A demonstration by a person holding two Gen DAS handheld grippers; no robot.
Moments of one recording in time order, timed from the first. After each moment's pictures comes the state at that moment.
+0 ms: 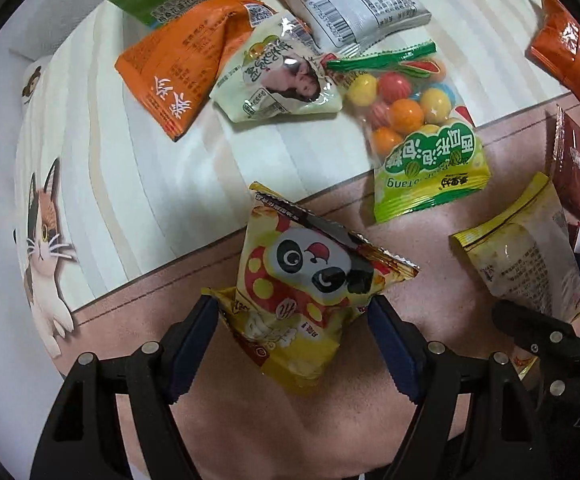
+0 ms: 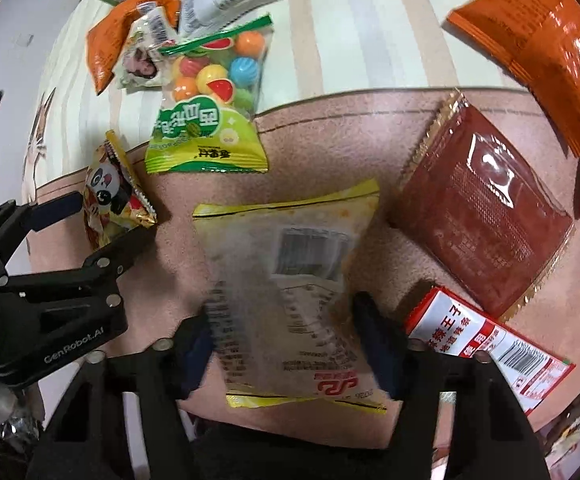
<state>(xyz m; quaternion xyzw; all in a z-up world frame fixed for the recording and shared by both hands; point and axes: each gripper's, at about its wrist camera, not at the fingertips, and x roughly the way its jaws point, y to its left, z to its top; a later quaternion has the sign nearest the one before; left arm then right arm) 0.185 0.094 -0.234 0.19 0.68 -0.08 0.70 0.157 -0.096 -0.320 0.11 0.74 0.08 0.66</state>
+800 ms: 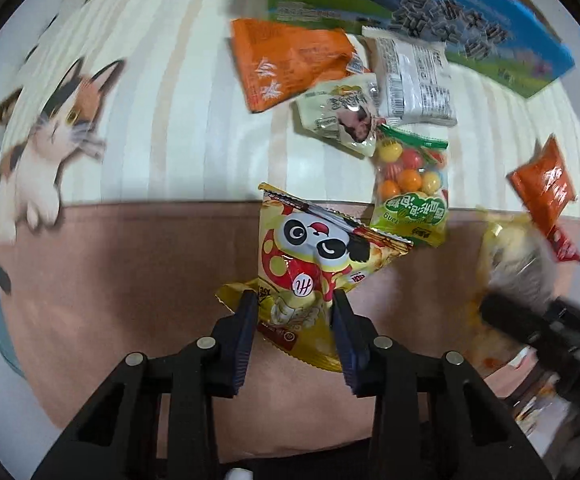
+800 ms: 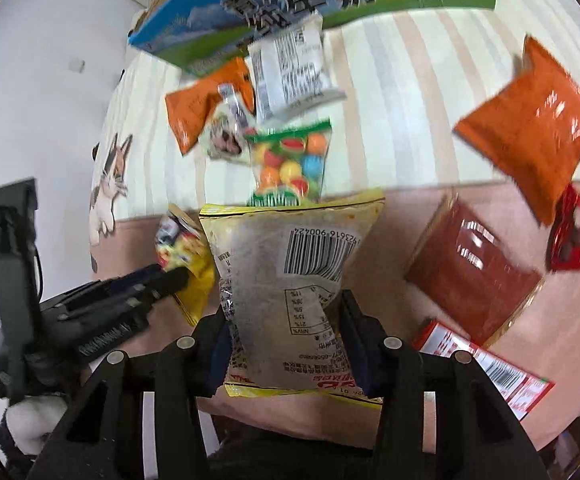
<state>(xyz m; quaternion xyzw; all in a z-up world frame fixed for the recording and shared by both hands) 0.126 0.206 -0.203 -0.04 0.69 -0.04 0.72 0.184 -0.124 -0.252 0.17 0.68 0.14 0.70</state>
